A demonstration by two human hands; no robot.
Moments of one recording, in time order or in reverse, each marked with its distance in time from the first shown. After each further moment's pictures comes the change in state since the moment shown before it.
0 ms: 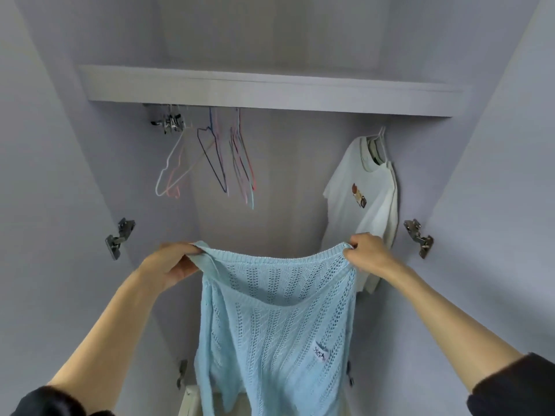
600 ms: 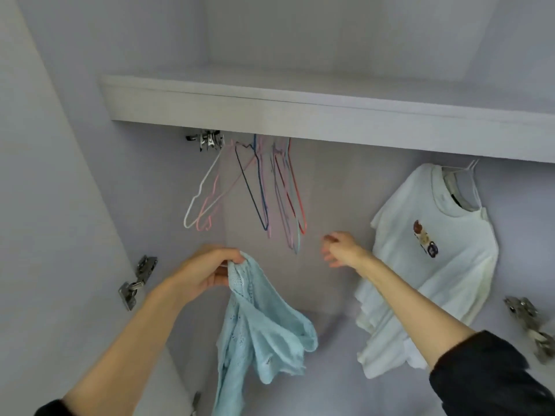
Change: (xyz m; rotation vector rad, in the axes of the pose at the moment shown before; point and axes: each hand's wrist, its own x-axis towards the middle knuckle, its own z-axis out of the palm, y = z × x) left_hand 0.105 0.072 0.003 0.301 -0.182 0.085; right_hand 0.192 -0.135 0.054 0.411 -0.204 0.028
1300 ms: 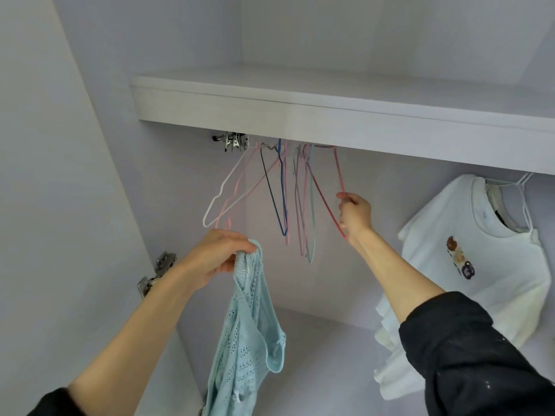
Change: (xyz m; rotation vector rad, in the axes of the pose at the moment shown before) left_hand 0.001 0.026 -0.005 0.116 0.133 0.048; right_hand 0.066 -0.057 0.002 0.656 0.313 -0.153
